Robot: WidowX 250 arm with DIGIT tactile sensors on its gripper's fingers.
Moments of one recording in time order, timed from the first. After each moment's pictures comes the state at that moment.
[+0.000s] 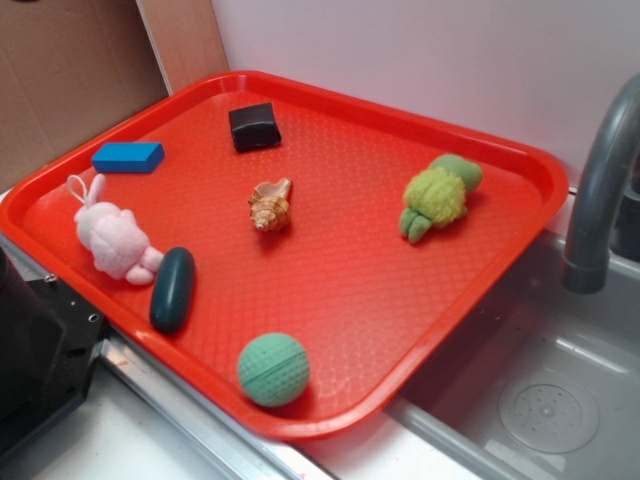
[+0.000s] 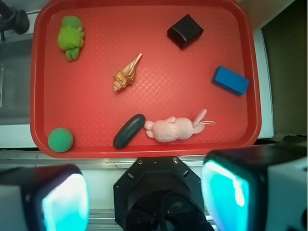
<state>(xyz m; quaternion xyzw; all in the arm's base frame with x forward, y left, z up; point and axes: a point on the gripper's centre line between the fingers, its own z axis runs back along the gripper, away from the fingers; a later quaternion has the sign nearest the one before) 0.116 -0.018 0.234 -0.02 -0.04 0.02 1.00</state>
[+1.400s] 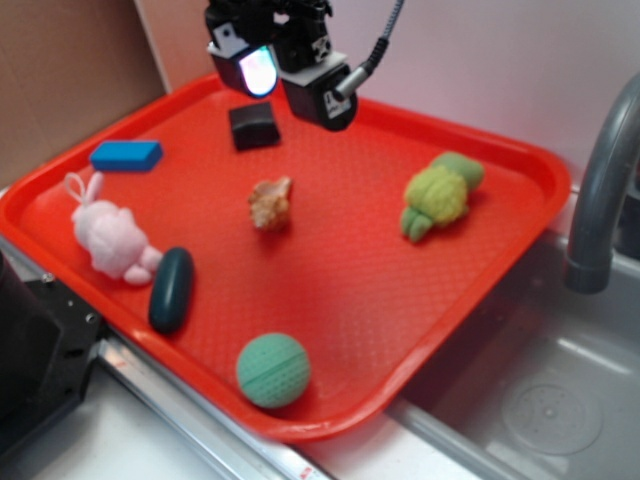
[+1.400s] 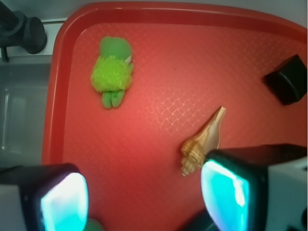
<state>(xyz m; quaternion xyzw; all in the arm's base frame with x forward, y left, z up) 0.222 -0.098 0.136 -0.06 -0.06 -0.04 1.00</state>
